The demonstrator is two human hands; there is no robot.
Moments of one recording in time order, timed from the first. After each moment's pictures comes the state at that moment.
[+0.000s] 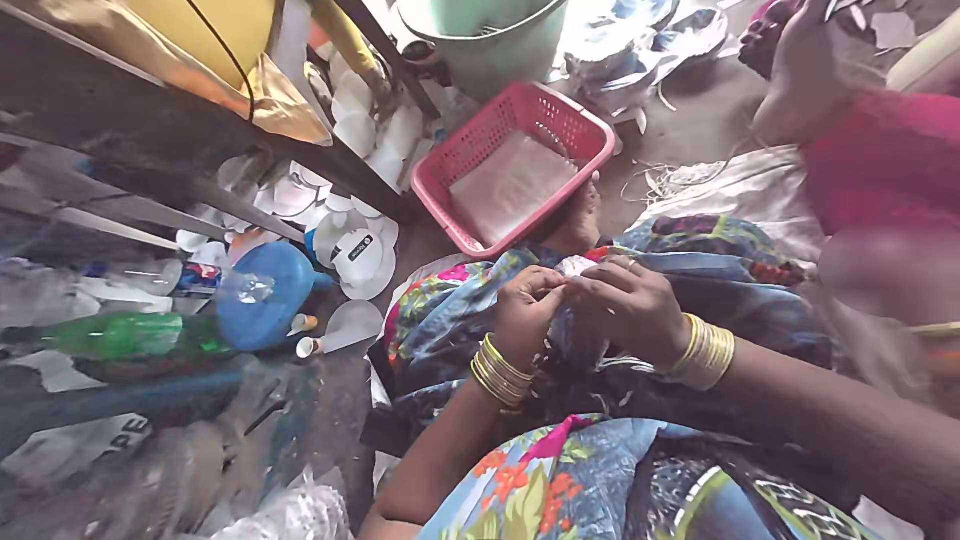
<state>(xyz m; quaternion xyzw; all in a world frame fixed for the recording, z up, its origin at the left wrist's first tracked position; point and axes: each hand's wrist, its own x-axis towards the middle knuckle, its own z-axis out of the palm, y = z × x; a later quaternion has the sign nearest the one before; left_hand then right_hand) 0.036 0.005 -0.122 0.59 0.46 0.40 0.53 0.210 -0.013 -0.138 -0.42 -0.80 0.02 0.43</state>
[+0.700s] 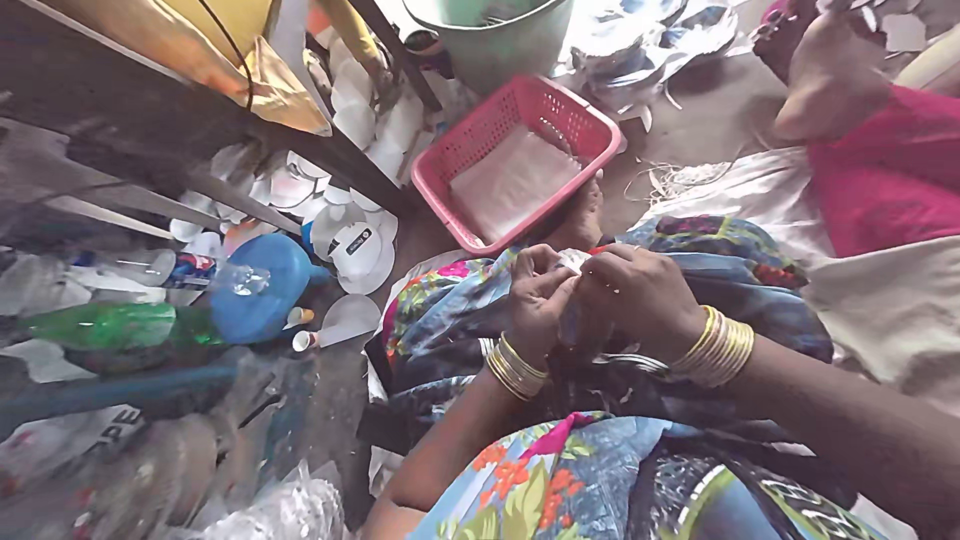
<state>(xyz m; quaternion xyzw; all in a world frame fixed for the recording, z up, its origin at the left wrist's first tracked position) 0.049 0.007 -0.148 0.61 0.43 0.50 0.44 0.215 -0.003 -0.117 -0.53 -0.77 0.12 0.32</state>
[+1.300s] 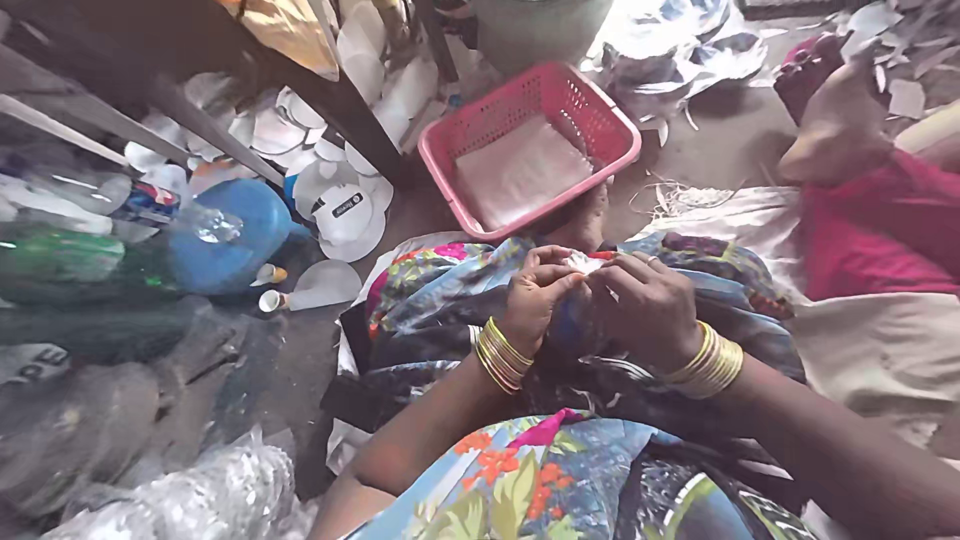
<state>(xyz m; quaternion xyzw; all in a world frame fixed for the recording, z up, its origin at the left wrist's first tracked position) 0.048 0.006 -0.129 0.39 0.46 0.47 0.64 0.211 -0.002 -0.123 -0.47 -0.81 0.00 0.35</state>
